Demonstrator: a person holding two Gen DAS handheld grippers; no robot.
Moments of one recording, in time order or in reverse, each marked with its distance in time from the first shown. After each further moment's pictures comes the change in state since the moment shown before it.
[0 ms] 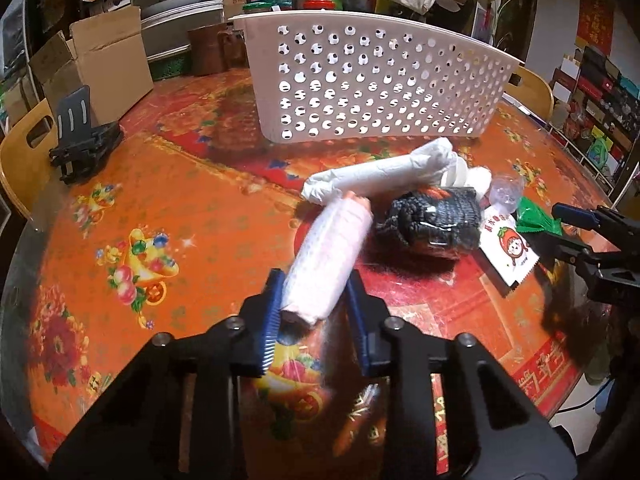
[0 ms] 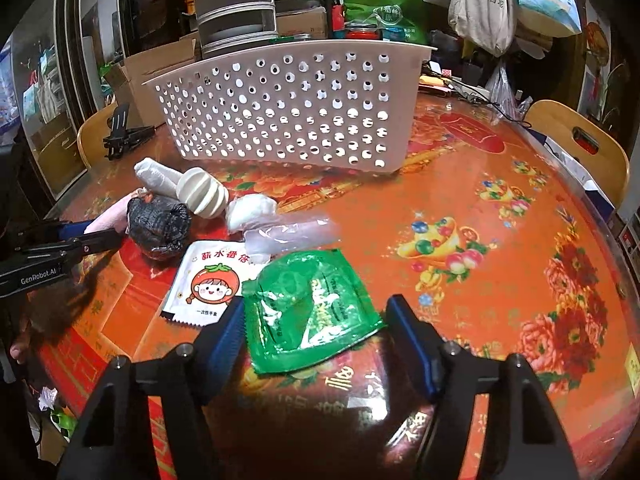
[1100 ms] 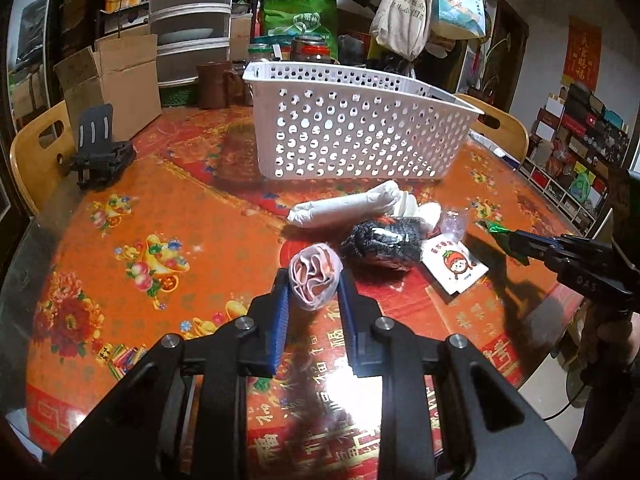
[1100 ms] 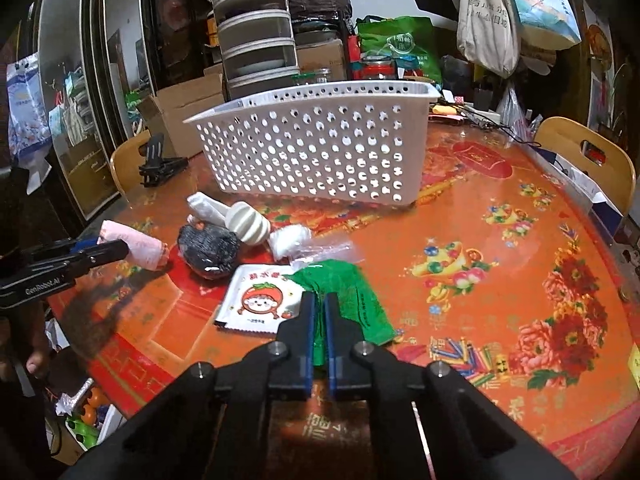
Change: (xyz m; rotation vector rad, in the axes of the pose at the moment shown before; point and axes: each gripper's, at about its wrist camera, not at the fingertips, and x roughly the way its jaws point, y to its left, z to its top) left arm -0.066 -0.002 -0.016 -0.058 -0.152 -0.064; right arm -0.041 0.004 -0.005 0.007 -0.119 0.098
